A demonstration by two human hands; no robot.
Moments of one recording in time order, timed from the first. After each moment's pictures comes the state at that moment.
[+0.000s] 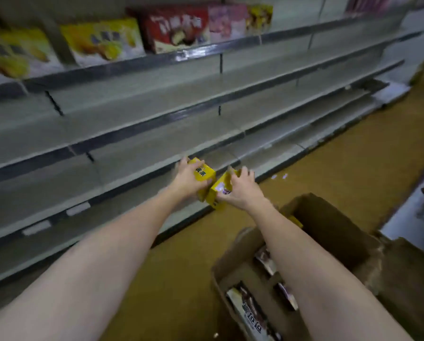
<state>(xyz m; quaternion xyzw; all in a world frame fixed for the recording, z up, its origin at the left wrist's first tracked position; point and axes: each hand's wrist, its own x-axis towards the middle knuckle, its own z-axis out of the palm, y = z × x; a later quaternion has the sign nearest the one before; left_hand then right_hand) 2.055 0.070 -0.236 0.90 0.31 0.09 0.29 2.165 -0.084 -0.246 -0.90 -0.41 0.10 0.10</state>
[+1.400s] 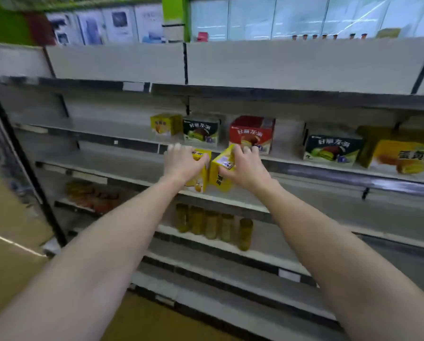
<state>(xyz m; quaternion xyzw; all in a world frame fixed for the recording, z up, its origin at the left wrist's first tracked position) 1.250 0.435 -0.023 0.64 0.69 0.32 -0.06 1.441 0.426 -0.023 -0.57 -0.78 -0.06 0.26</state>
